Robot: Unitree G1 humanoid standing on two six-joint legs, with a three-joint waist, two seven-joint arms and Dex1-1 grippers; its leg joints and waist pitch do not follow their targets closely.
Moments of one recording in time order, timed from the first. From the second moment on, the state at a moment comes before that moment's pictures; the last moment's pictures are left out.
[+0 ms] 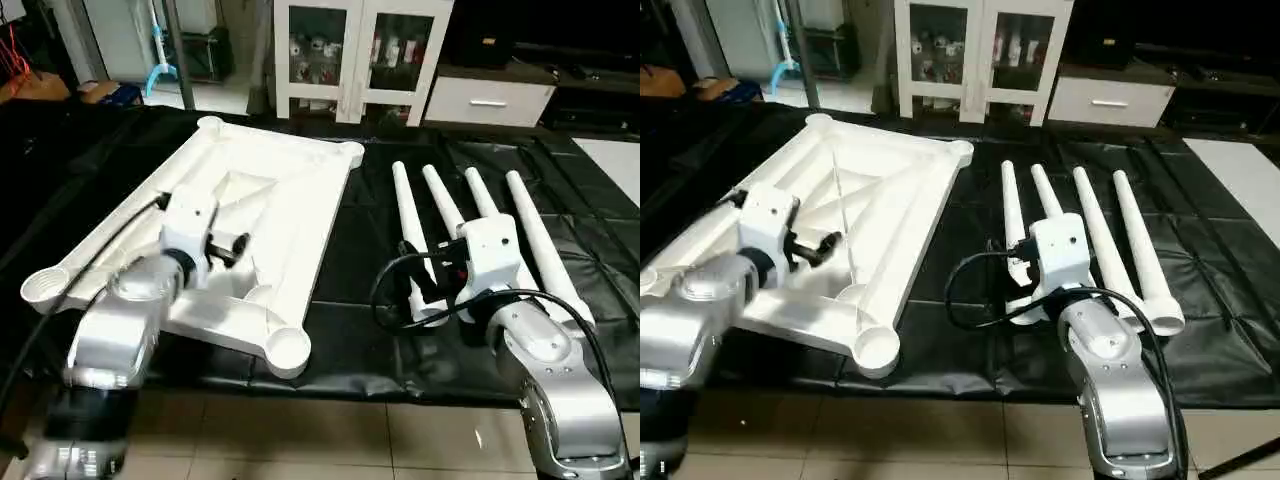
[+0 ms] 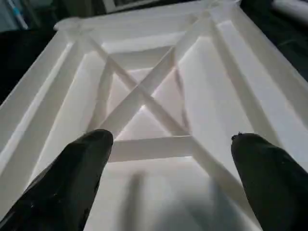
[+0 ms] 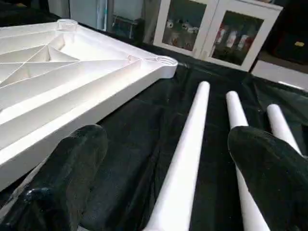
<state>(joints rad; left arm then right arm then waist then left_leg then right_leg) -0.41 0.38 0.00 -0.01 -0.07 0.75 -0.31 -0.12 -0.15 0.01 -0.42 -0.01 0.65 0.25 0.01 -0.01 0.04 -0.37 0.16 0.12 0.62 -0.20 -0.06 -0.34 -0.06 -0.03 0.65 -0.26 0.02</state>
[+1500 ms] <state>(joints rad) -0.26 0.91 -0.10 -0.08 -0.16 0.52 -1.02 -0.15 -0.20 0.09 -0.39 -0.01 0.72 0.25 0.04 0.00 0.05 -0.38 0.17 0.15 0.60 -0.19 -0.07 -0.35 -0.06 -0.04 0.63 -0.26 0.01</state>
